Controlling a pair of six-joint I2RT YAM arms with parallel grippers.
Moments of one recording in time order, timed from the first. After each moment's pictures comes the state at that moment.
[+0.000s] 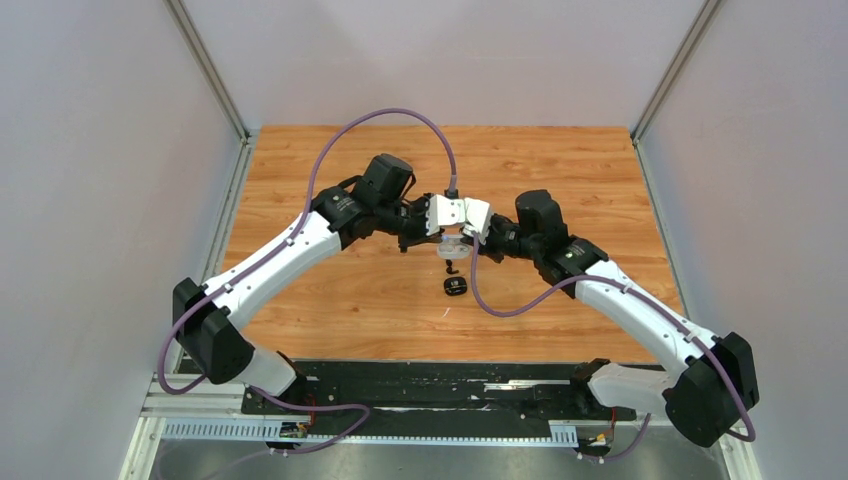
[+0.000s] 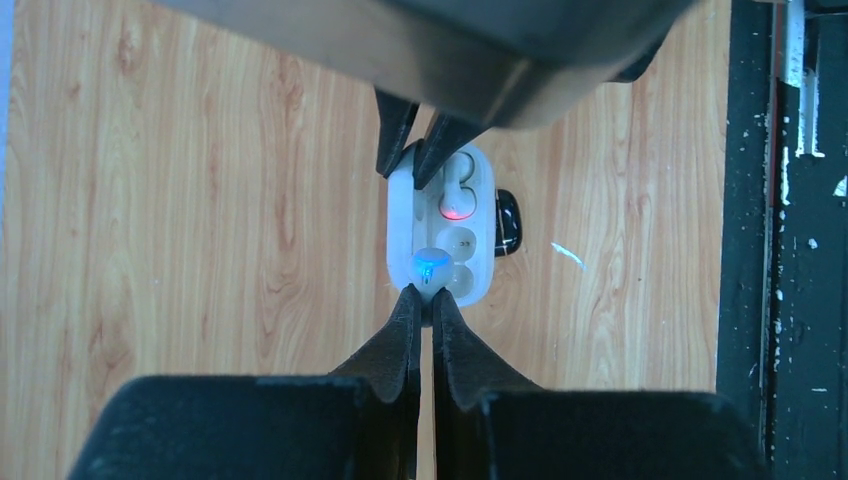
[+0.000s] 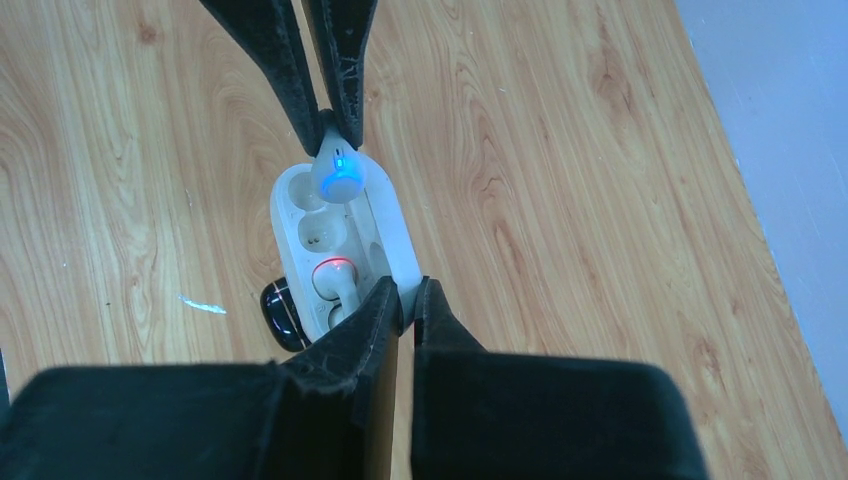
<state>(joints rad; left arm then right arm) -0.74 1.48 1.42 -0.70 0.50 0.69 0.61 1.18 0.91 -0.20 -0.43 -0.61</state>
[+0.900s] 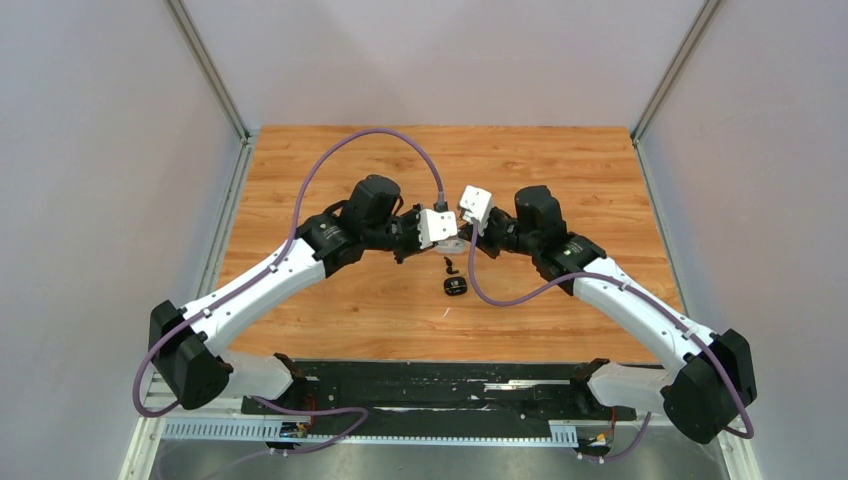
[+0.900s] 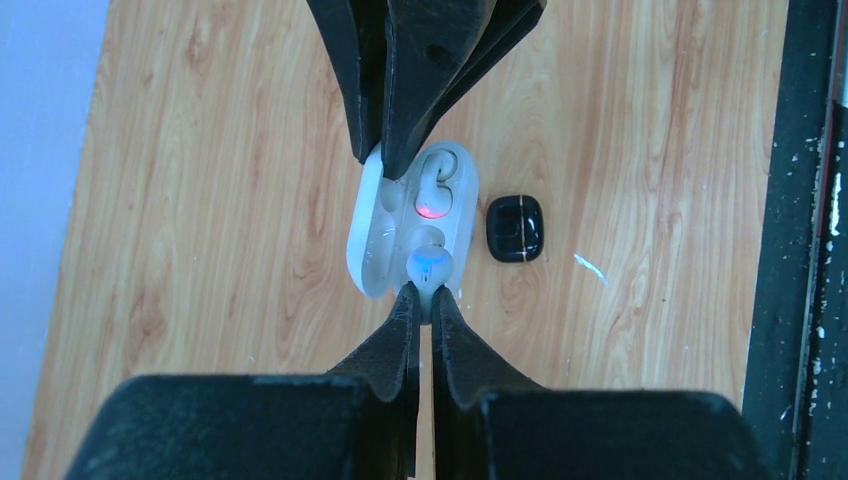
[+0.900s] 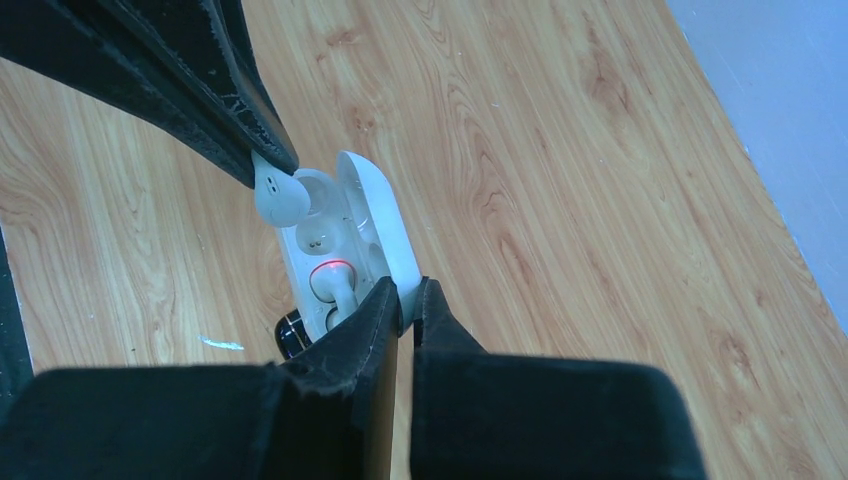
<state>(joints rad) -0.78 1.32 1.20 -0.48 0.39 0.61 0.61 1.19 0.94 -0.16 -0.42 -0.48</state>
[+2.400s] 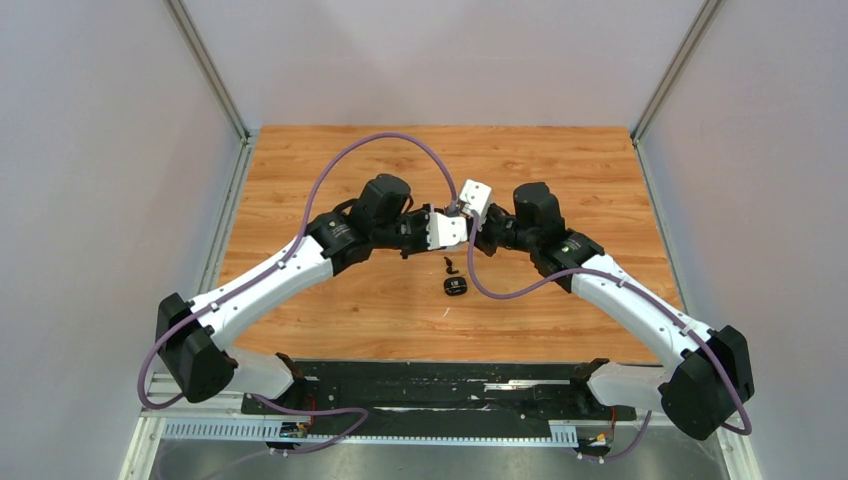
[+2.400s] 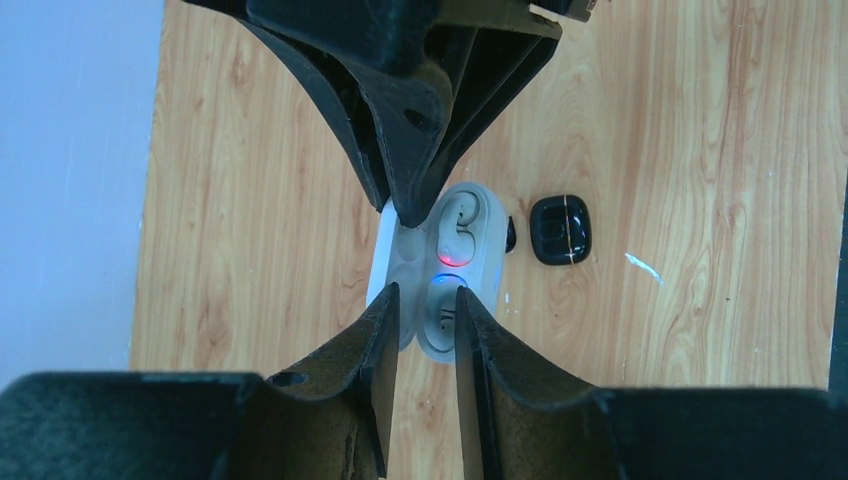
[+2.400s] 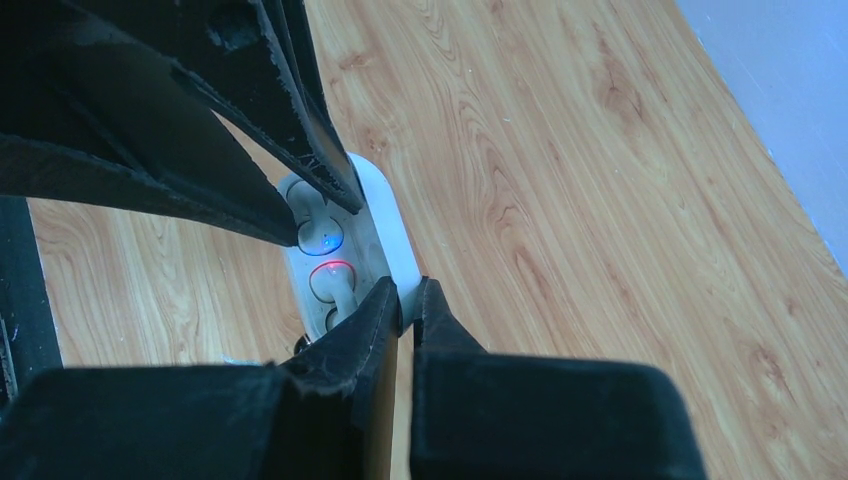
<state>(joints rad) -0.81 1.36 1.24 -0.47 0.30 0.73 0.61 1.21 0.96 -0.14 -0.44 -0.41</state>
